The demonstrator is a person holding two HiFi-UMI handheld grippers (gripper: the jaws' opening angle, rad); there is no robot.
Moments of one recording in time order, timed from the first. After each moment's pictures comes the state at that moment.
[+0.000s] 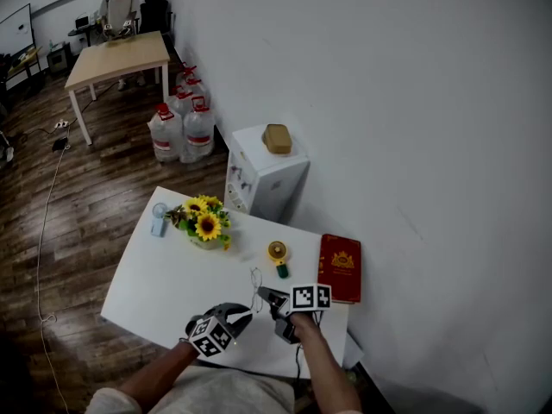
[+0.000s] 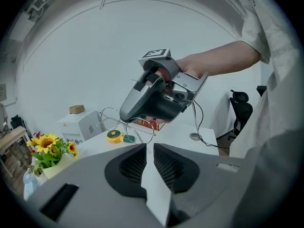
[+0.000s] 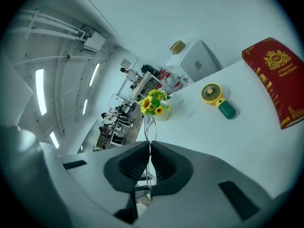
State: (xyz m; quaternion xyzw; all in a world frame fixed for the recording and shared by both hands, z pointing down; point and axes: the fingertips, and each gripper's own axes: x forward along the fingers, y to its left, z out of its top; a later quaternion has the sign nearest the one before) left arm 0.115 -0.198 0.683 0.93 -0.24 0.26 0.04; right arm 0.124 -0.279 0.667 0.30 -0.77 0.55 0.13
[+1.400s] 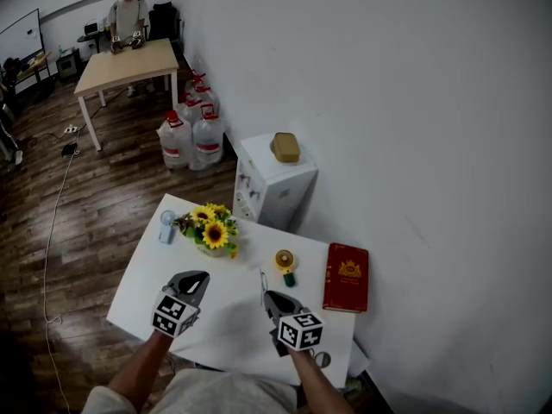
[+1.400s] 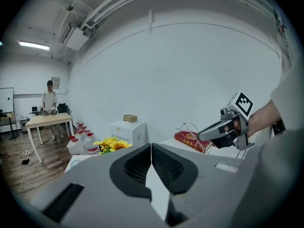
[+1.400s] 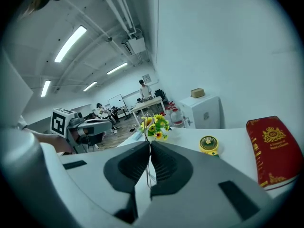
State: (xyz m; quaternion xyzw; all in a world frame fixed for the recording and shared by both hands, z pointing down) left arm -0.044 -0.293 0.603 0.86 -0.47 0.14 0.10; right arm 0.125 -0.288 0.645 0.39 -0.87 0.26 0.13
